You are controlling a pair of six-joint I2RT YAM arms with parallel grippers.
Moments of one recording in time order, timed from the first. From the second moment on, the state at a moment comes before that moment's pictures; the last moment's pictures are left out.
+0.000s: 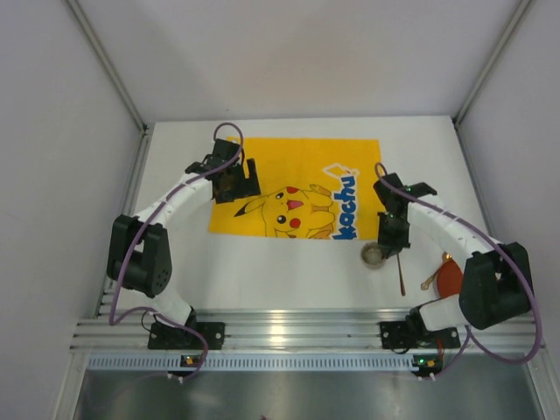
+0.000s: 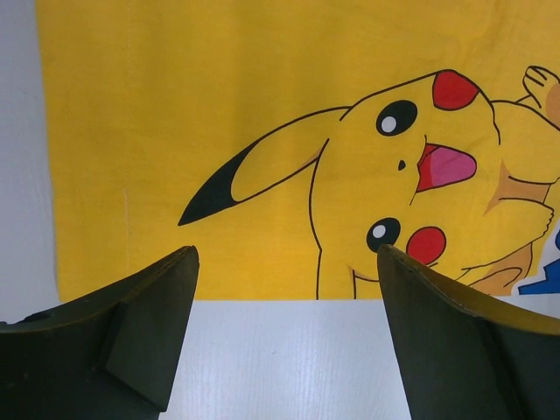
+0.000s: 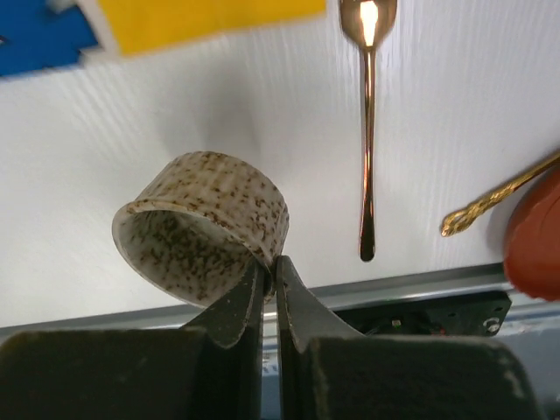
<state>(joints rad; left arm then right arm) -0.34 1.66 1.26 -0.55 -0.02 -0.50 0.34 1.39 0.94 -1.06 0.08 0.52</state>
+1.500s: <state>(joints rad) -0.36 1.60 1.25 -0.65 0.00 -0.55 0.11 2.44 2.25 -0.95 -0.05 0.50</state>
